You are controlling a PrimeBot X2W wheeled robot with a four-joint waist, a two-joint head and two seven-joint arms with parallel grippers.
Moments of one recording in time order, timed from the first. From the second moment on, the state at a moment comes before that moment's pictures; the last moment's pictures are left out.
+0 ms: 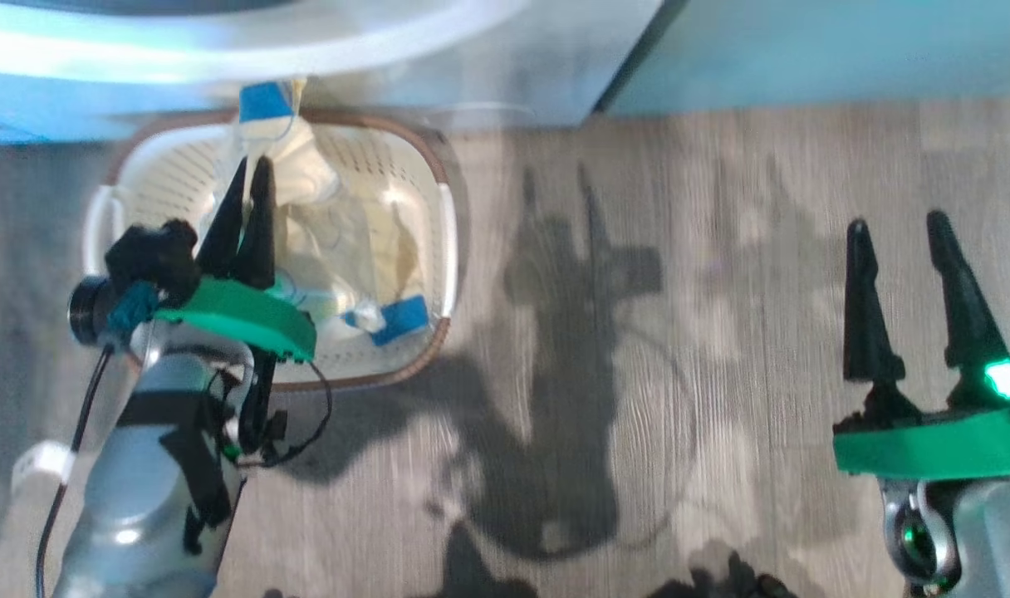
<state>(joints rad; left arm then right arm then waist) -0.45 0.20 -0.09 0.32 -0.29 0.08 -0.25 -0.18 -0.04 0.11 -0.09 0.23 0.13 -0.26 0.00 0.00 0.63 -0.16</state>
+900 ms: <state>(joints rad) 0.05 0.20 -0.06 -0.03 -0.28 0.17 -0.20 0.07 -0.04 0.13 0.03 0.18 0.13 -0.26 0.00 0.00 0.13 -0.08</state>
